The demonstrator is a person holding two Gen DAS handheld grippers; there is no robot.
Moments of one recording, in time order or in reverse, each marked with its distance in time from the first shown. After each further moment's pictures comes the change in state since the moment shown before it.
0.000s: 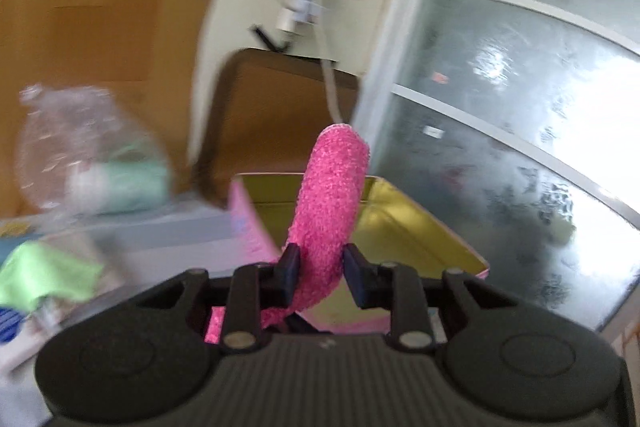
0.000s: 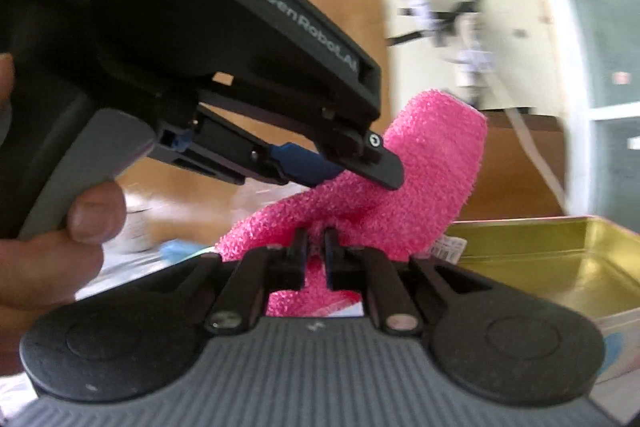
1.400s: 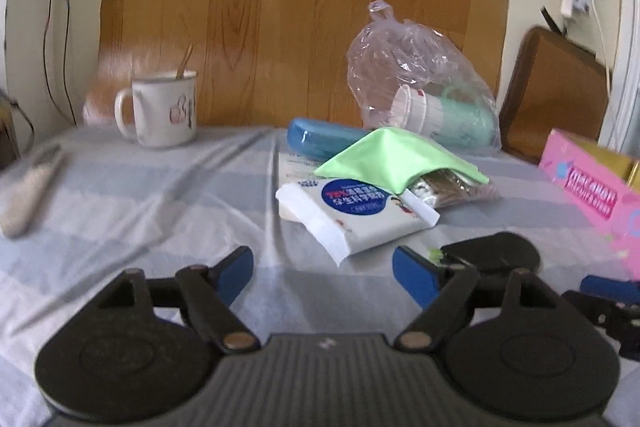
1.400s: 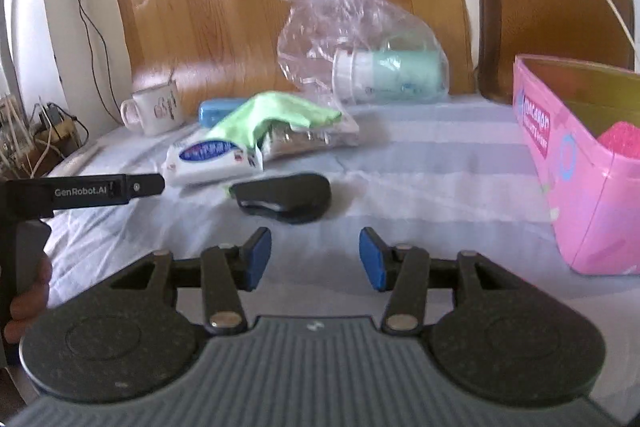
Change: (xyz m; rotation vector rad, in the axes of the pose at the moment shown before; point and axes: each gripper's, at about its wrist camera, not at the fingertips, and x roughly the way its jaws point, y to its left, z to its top) left arm -0.104 0.190 -0.133 -0.194 -0.048 0.647; right arm 0.075 0.061 -0.051 0.089 0.440 0.131
